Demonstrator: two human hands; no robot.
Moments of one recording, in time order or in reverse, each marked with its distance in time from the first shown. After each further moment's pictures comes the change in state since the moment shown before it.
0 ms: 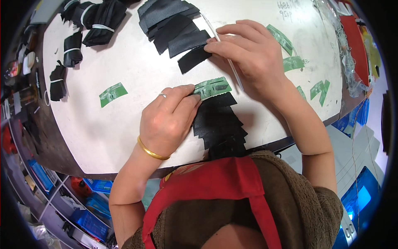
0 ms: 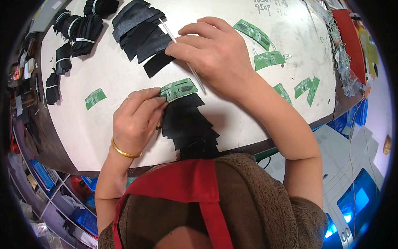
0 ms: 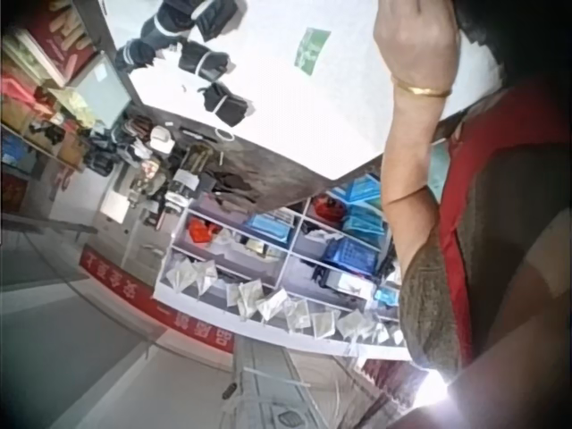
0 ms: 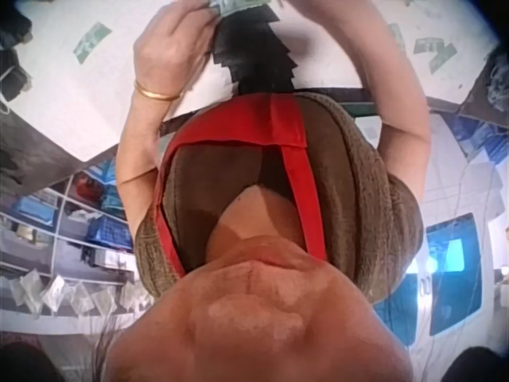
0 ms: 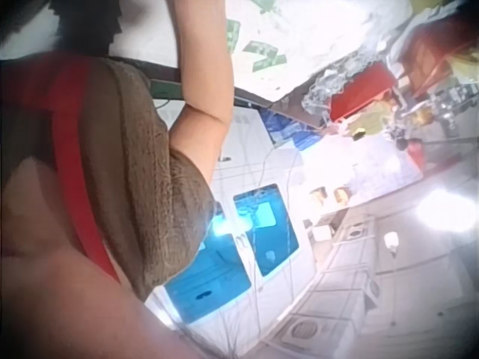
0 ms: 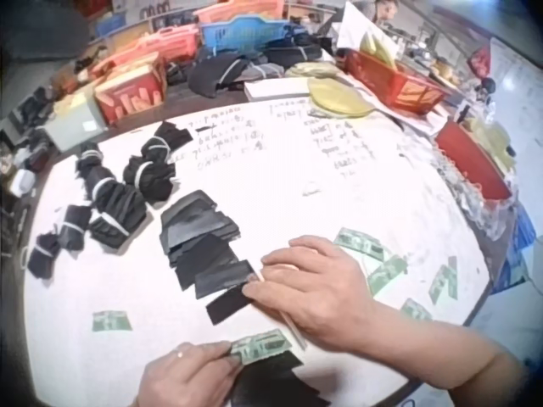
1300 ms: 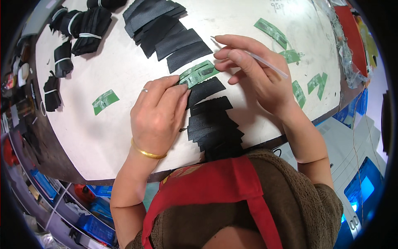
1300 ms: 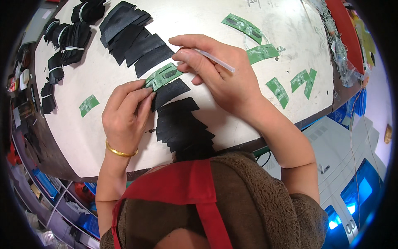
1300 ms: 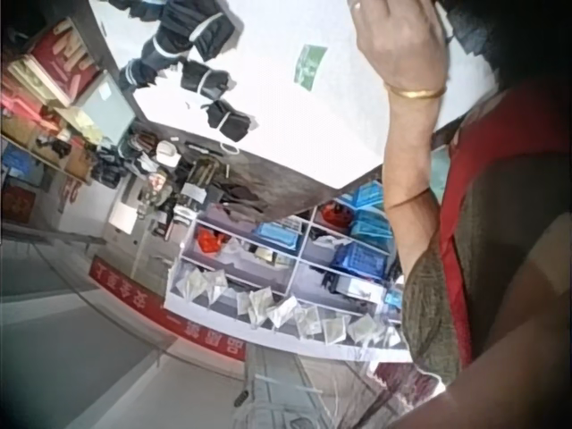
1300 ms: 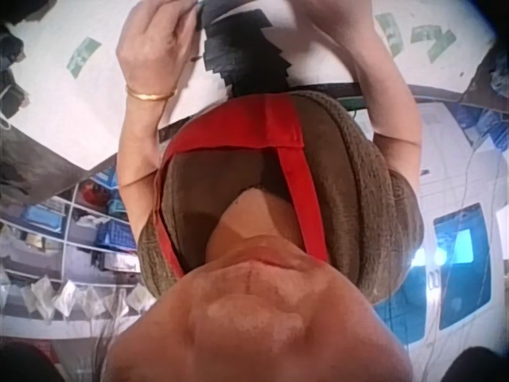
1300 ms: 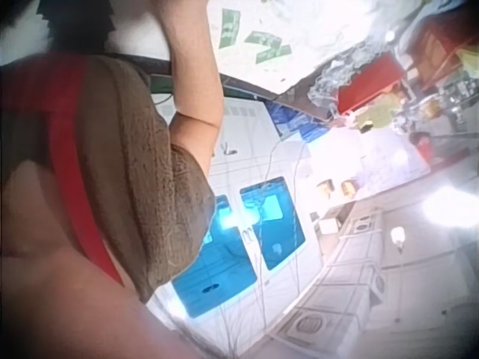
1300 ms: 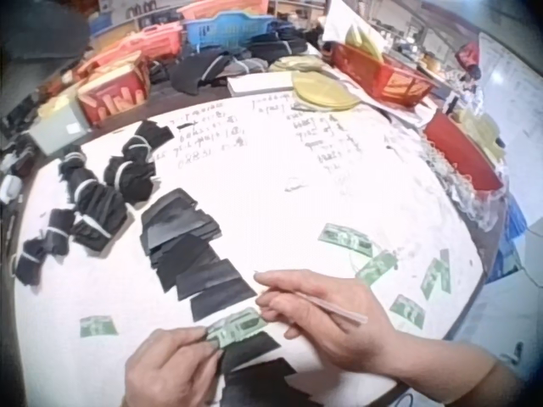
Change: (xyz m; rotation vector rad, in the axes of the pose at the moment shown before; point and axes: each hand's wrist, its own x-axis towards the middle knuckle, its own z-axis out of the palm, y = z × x) left_hand 0.010 -0.007 0.009 0.020 0.104 -0.068; right_hand -0.019 -0.037 -0.030 0.954 0.013 0.966
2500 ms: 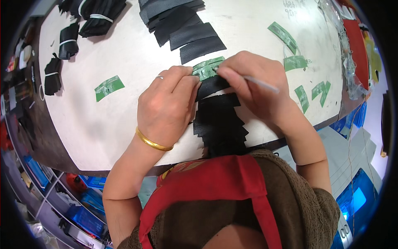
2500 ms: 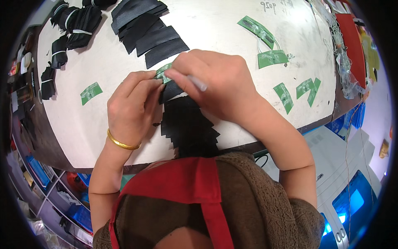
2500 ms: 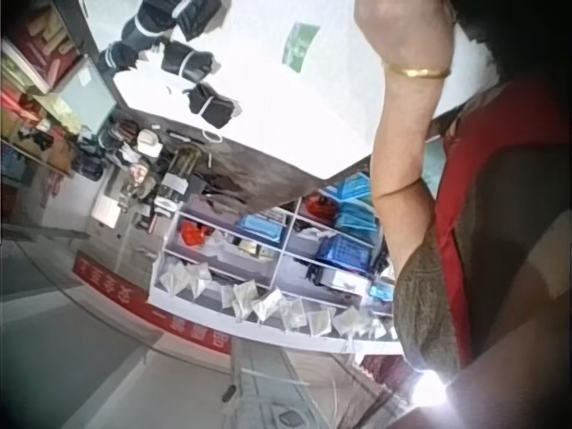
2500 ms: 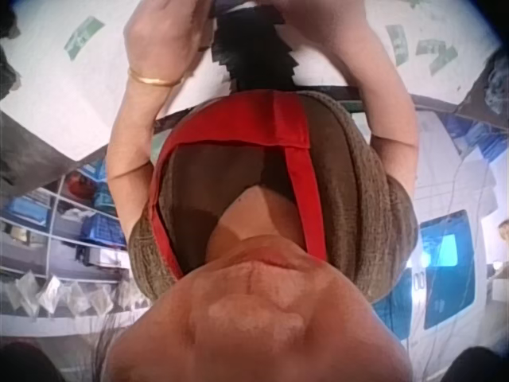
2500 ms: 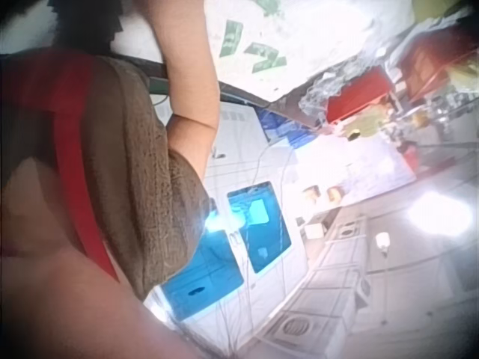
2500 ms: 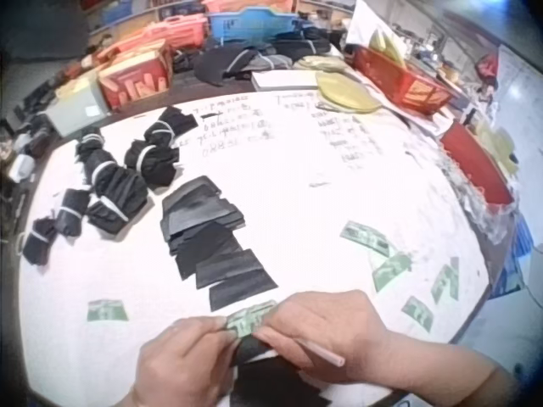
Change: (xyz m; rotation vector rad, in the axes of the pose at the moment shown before) left_hand 0.004 0.003 -0.002 0.011 -0.016 -0.004; right_hand 0.010 0.004 0.014 -0.697 -0.067 -0.632
